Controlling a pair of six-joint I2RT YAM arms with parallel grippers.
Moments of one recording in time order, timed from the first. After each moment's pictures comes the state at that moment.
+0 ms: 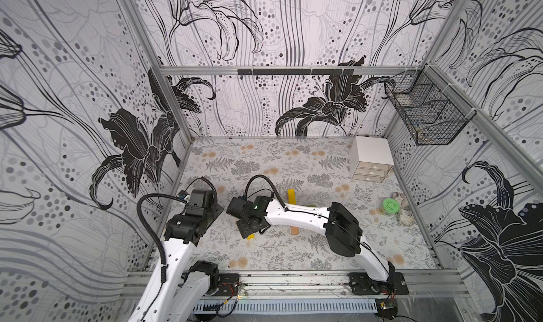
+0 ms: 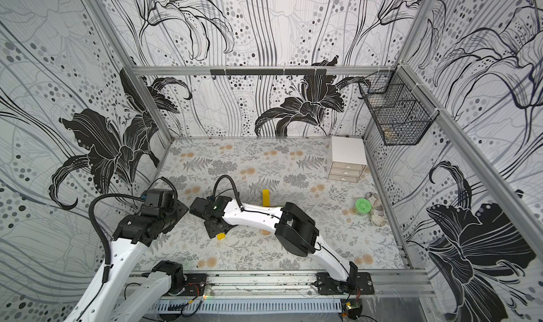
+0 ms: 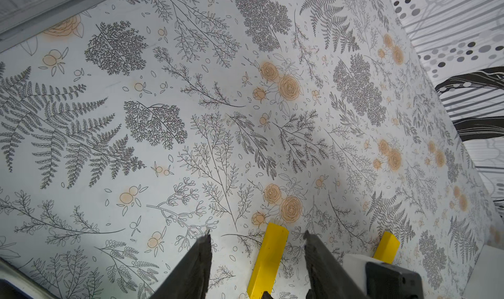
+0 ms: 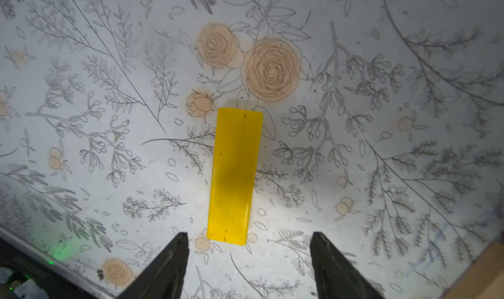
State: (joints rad) left arm -0.12 0.76 0.80 -1.00 -0.26 -0.99; right arm 1.22 2.31 2.02 -0.96 0.11 0.67
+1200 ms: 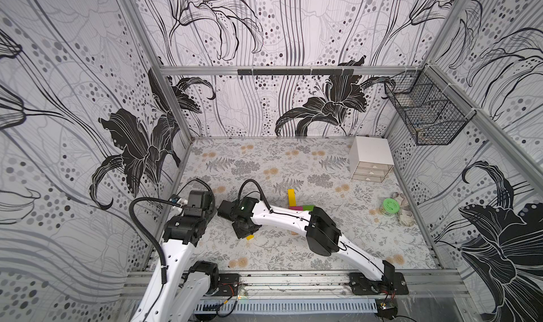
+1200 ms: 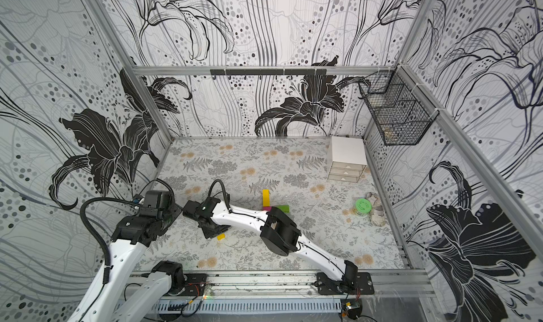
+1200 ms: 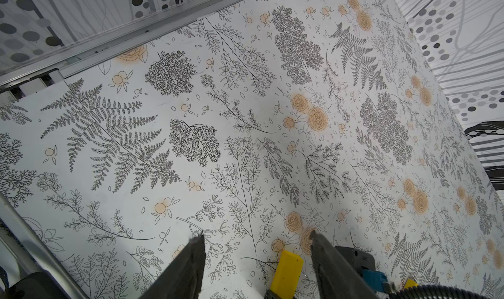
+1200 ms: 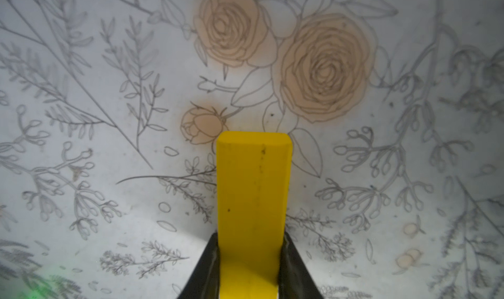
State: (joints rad) left arm -0.10 0.76 0.79 -1.01 -0.35 -1.02; right arm 1.23 2.57 2.37 -1.19 0.09 0.68
